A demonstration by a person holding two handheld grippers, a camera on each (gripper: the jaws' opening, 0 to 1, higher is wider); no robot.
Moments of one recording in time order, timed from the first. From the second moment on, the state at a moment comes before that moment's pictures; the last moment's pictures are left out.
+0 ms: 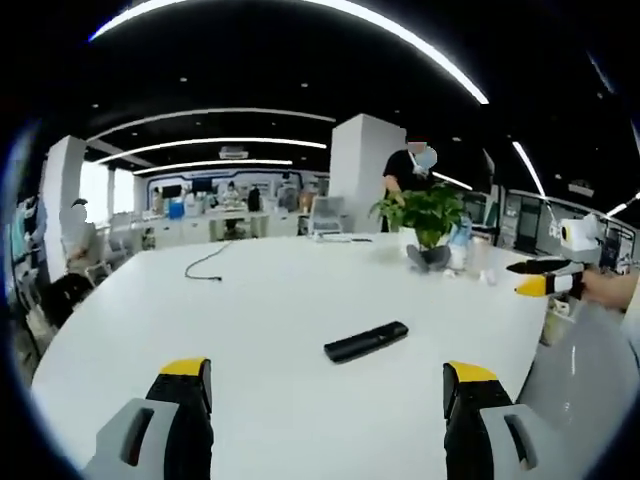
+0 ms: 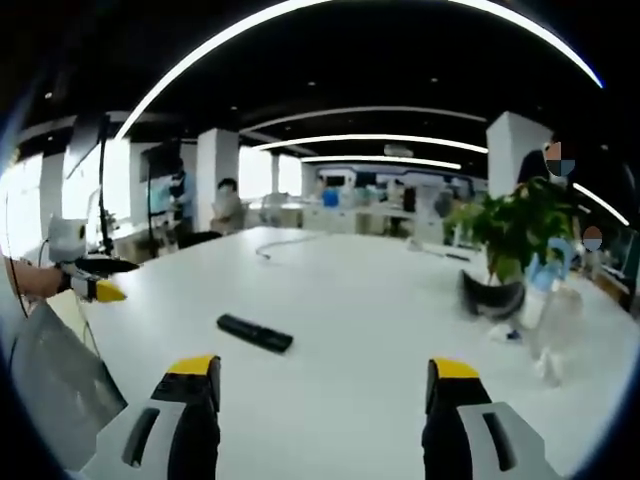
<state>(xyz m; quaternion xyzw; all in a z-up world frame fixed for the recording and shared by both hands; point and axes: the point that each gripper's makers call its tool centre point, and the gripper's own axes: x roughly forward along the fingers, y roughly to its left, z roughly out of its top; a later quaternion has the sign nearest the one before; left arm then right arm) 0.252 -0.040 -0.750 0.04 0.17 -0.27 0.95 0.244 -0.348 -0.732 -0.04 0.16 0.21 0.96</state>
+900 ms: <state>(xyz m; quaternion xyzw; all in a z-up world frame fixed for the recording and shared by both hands) 0.300 -0.120 -0.813 0.17 0.32 -0.46 0.81 0.242 -0.352 -0.747 -0.06 0.19 0.21 0.96</state>
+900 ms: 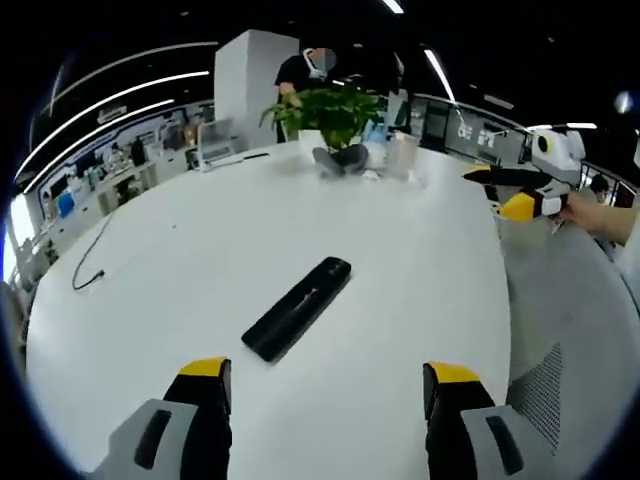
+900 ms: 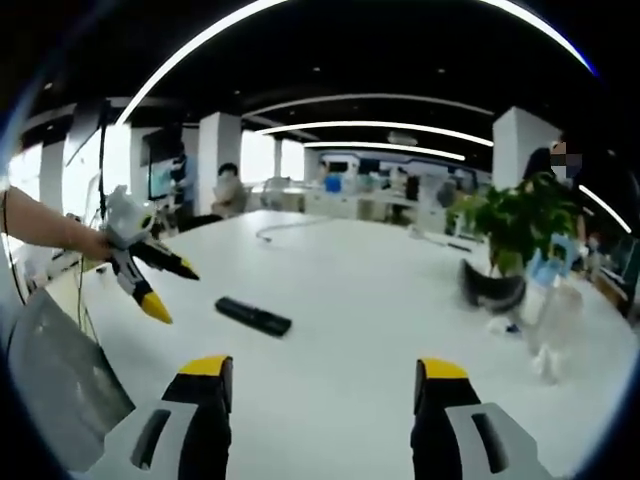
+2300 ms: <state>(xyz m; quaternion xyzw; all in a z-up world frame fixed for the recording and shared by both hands) 0.357 -0.139 -0.861 0.31 0.42 -0.51 0.68 0.239 -0.359 -0.760 -0.05 0.22 0.20 0.95</state>
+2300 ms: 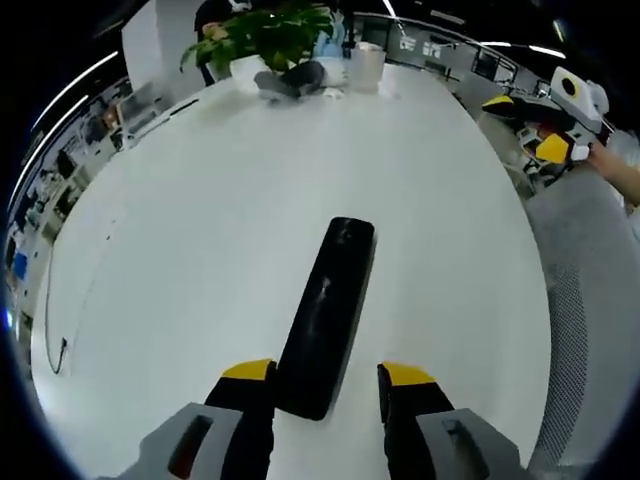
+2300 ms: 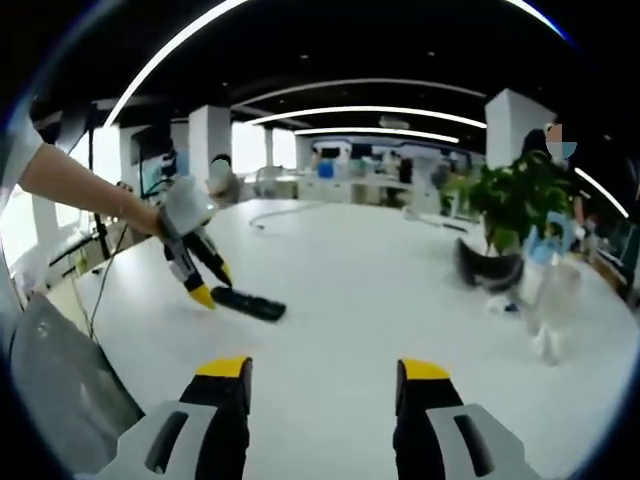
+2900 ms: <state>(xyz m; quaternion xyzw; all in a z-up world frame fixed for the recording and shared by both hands) 0.354 -0.141 -0.864 0.36 0.41 -0.53 0.65 0.237 -0.354 -0.765 -0.05 0.24 0.21 0.95</state>
